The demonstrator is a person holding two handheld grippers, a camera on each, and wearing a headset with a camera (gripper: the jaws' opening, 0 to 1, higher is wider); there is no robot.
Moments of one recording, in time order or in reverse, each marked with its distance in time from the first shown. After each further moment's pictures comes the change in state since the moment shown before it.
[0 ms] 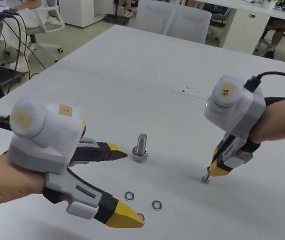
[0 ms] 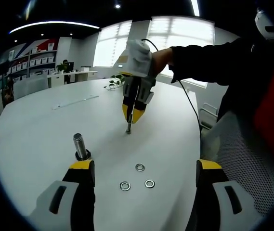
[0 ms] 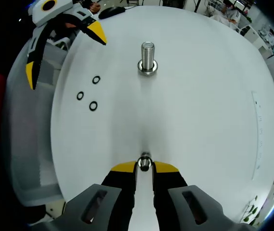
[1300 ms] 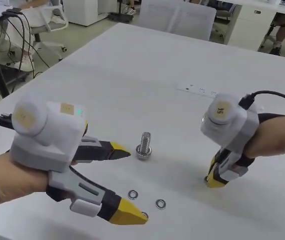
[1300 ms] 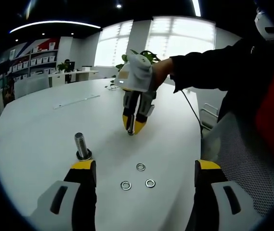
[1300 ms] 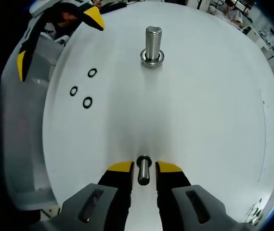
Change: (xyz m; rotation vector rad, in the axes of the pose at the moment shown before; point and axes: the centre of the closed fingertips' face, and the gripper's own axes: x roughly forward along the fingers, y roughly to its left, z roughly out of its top) left arm 0.000 0.000 -0.003 -0.007 -0.001 0.007; right arm 0.032 0.002 -0.001 -0.003 -0.009 0.002
